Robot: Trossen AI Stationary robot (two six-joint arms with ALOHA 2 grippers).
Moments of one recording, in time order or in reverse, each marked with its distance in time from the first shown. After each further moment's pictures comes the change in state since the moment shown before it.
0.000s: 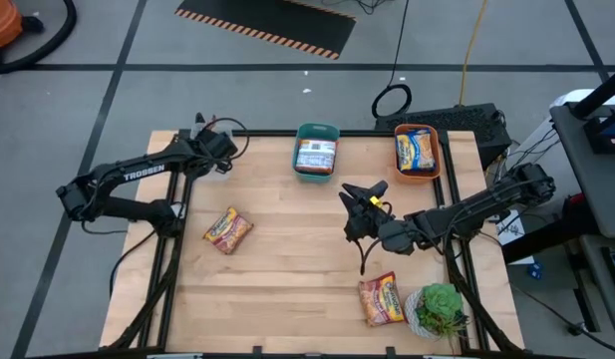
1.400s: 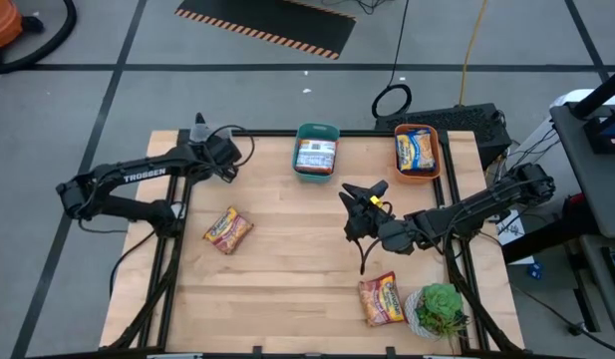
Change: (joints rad) left arm -0.093 0.000 0.000 0.017 0.132 0.032; right arm 0.000 0.000 0.000 0.000 0.000 0.008
